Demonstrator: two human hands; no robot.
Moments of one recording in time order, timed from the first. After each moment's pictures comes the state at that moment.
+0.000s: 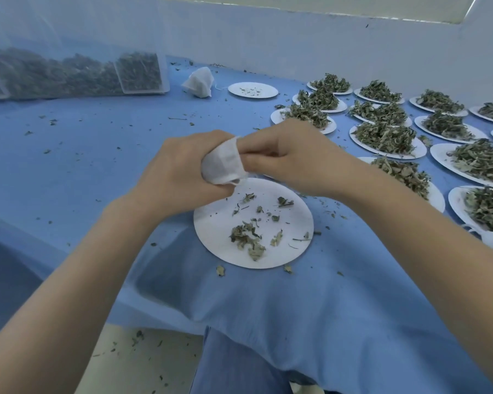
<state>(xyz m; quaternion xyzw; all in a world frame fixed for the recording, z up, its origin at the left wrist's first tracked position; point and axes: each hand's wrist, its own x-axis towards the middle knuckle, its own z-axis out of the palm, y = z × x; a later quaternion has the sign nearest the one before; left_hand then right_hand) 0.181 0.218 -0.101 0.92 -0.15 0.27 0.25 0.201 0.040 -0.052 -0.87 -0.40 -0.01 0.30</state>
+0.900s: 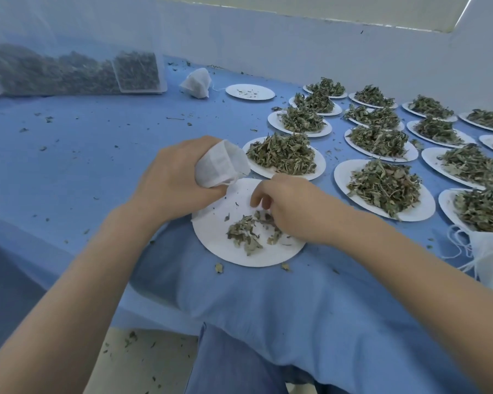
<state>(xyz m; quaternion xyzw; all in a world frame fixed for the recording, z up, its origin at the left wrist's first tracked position) 0.183 0.225 -0.118 0.92 -0.08 0.26 0.29 0.195 0.030 -0.097 -0.95 -0.30 0.05 0.08</state>
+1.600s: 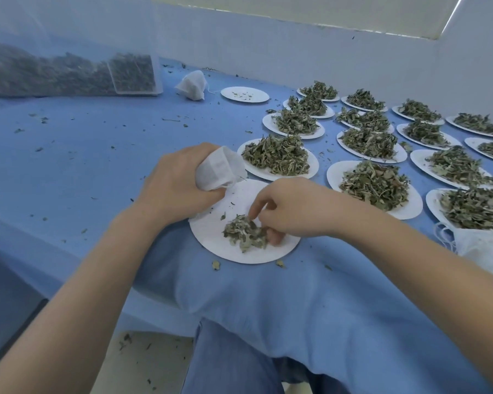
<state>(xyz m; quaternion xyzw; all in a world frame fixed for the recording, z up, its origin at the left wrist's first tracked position) 0.183 0.221 -0.125 0.92 -0.06 0.23 0.32 0.173 0.033 -0.070 -0.94 -0.25 0.18 0.12</state>
